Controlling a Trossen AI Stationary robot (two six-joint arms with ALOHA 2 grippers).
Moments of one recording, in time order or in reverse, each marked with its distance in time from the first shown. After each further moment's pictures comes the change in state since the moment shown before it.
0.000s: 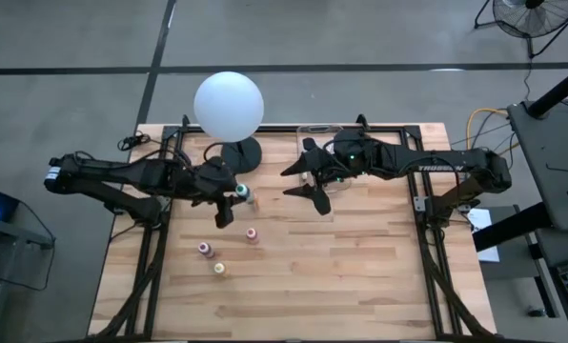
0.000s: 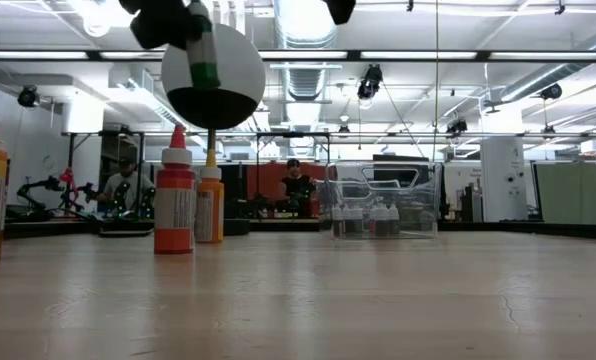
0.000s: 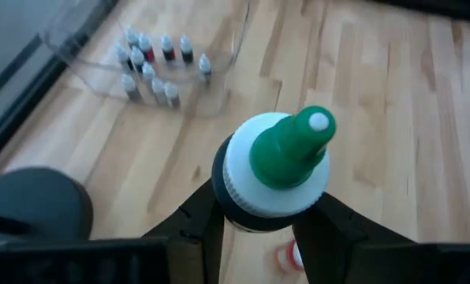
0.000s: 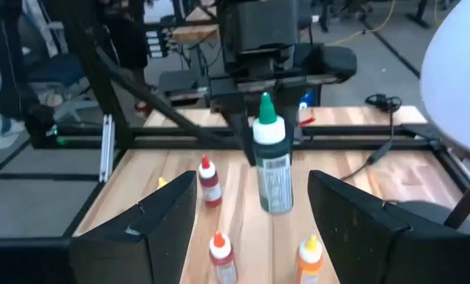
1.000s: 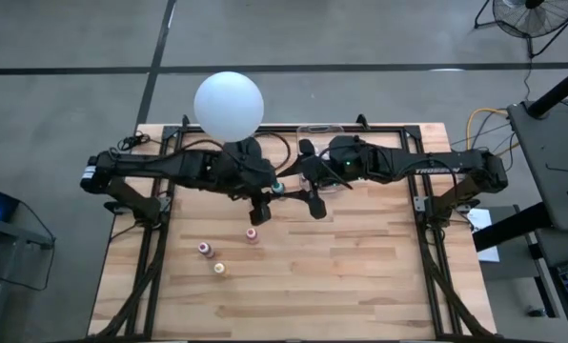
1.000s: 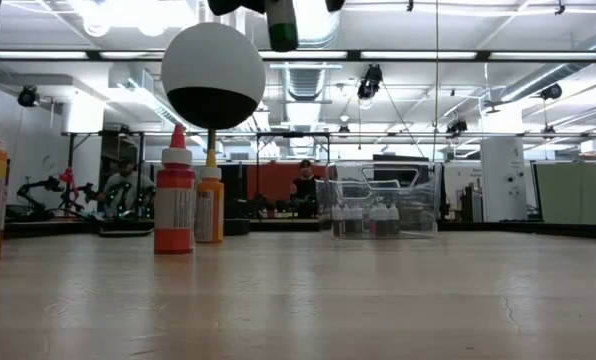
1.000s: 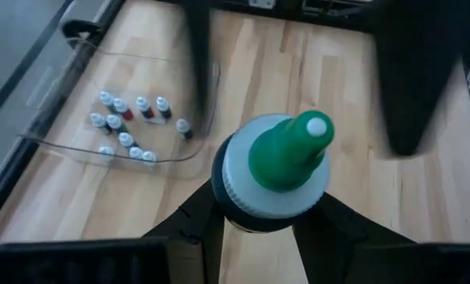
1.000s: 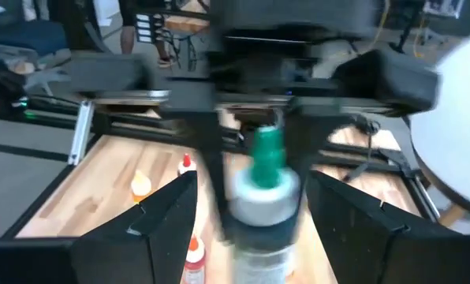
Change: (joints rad) left arm 0.026 0.402 0.504 -0.123 0.043 0.084; right arm 0.041 0.031 0.040 -0.015 0.086 -0.152
